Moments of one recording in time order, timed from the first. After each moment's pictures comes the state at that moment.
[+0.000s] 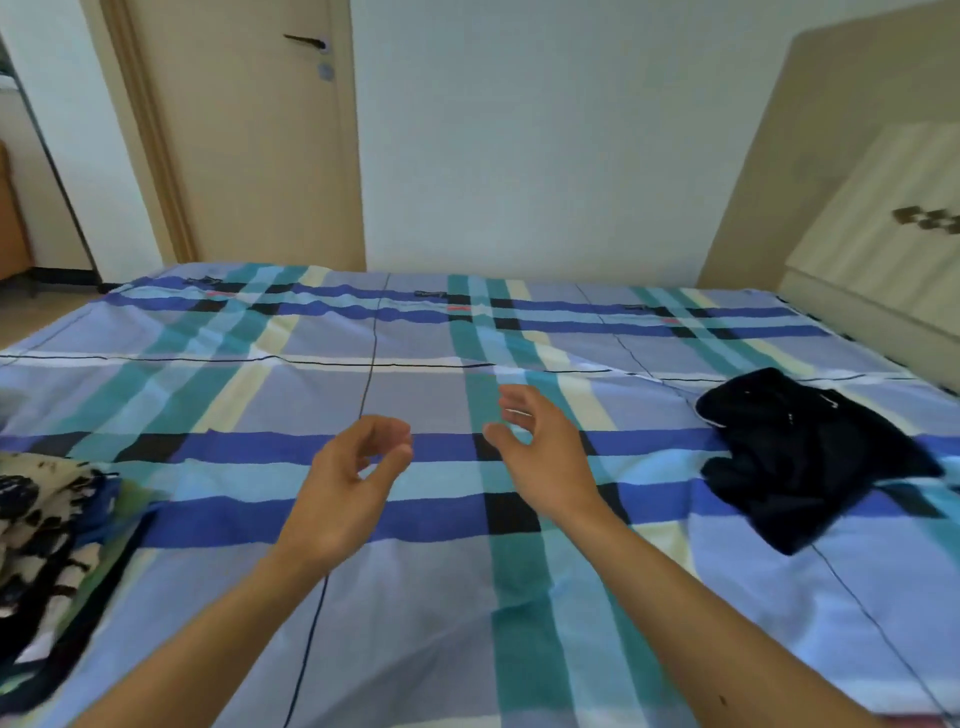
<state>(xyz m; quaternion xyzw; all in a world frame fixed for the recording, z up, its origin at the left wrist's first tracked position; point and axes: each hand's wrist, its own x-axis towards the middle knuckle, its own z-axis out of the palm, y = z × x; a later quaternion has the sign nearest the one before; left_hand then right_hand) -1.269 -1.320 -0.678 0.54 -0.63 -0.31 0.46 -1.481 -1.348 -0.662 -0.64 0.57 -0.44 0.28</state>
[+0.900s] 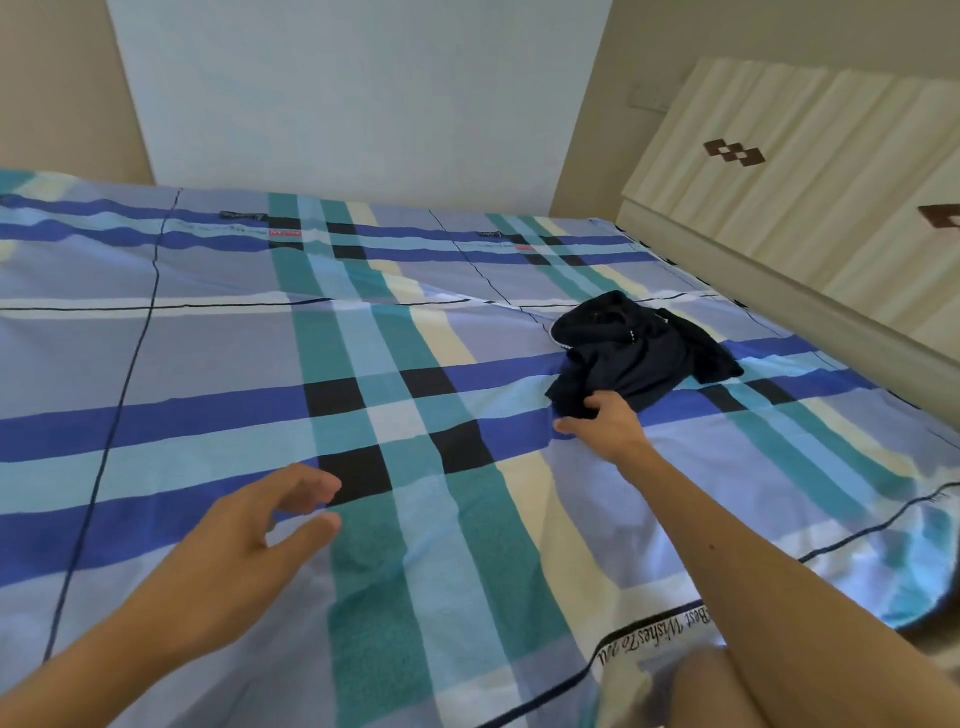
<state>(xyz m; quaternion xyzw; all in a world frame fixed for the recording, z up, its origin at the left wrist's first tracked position) -1.335 -1.331 -0.743 0.50 -0.74 -0.38 0.25 -1.756 -1.385 -0.772 -0.42 0.84 -0.31 0.17</state>
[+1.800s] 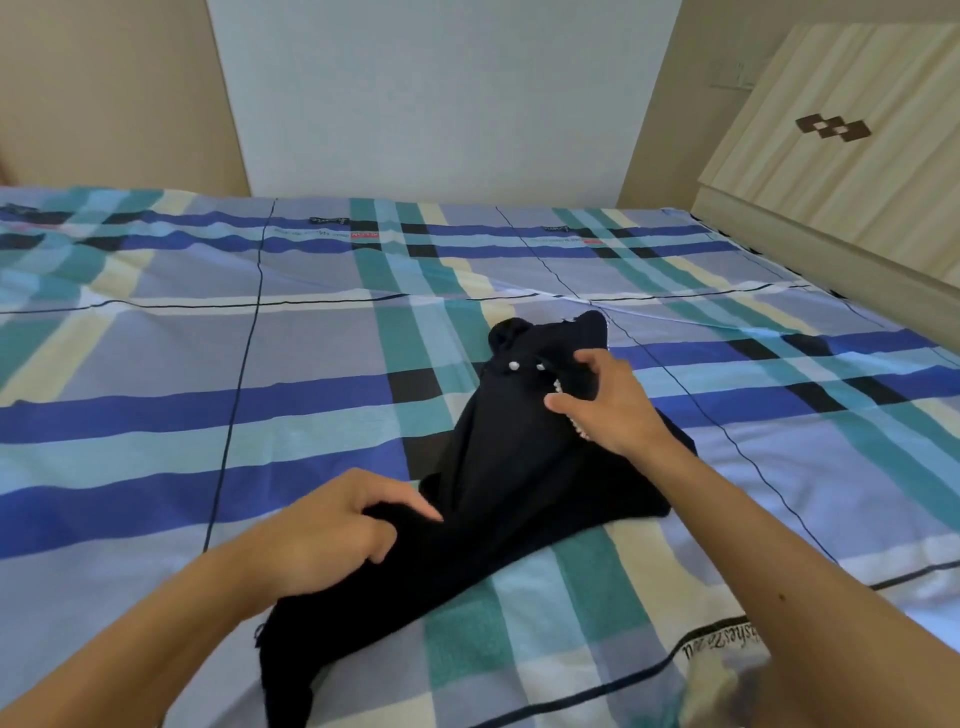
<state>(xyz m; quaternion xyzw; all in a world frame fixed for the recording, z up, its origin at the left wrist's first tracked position) -1.332 -1.315 -0.697 0.47 -0.72 -0.50 0.09 -1.637 -1.368 -0.718 -0.55 0.74 -0.32 0.21</state>
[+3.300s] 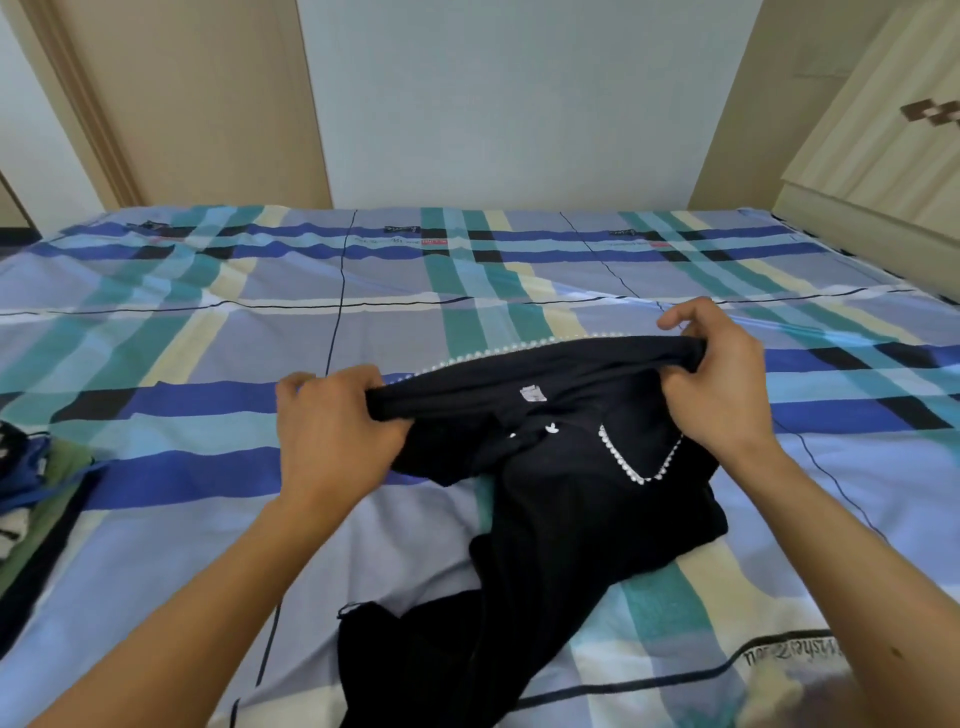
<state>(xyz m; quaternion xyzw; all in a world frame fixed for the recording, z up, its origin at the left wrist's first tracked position) -1.304 -1.344 -0.700 0.62 -0.69 0.01 0.36 -1.622 -1.336 -0.673 -0.60 0.64 -0.47 0.00</state>
